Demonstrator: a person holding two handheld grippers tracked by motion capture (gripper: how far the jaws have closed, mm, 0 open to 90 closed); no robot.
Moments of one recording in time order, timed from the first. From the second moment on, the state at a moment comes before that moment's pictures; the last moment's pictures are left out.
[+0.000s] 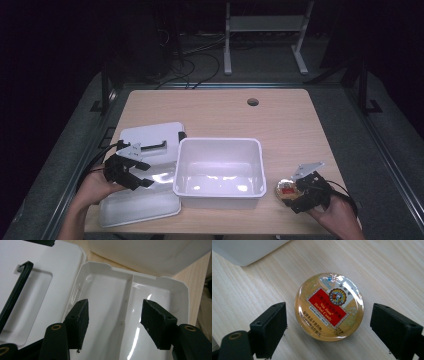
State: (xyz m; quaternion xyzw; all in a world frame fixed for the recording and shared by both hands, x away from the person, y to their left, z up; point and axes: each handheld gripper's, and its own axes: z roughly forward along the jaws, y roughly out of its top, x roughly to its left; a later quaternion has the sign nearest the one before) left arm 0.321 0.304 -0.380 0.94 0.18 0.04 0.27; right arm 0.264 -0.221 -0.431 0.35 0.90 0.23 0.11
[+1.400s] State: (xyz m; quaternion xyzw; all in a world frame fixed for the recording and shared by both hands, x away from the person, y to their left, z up) left arm 0.318 0.300 -0.393 0.93 0.21 0.04 0.29; right arm 0.291 -0.204 -0.443 0.32 0.93 0.15 0.05
